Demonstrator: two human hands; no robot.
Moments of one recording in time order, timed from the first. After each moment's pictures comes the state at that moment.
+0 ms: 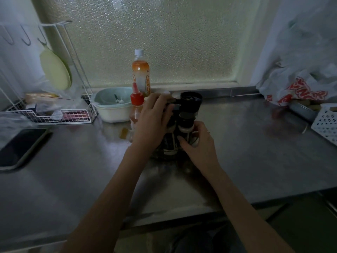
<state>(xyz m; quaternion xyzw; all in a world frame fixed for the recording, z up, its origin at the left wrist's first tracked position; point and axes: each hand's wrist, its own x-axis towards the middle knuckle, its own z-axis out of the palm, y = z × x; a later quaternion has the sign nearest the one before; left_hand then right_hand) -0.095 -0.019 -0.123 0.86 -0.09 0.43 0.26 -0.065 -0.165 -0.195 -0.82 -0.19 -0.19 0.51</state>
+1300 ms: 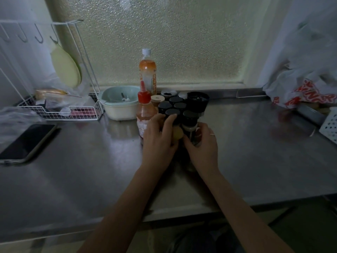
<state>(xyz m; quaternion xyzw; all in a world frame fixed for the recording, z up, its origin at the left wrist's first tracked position) -0.111 -0.024 -0.185 0.89 -0.05 0.40 0.21 -0.074 -0.152 -0.198 -0.84 -0.13 -0.23 0.48</state>
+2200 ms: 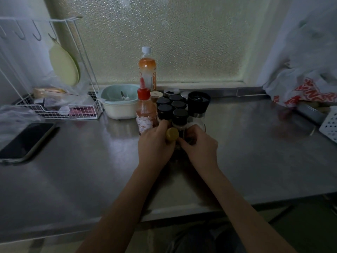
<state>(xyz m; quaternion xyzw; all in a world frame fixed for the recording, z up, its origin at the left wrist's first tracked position) -0.117 -0.022 -0.174 0.89 -0.01 0.38 0.25 -0.076 -0.147 -0.196 -0.88 -0.14 -0.19 0.42</state>
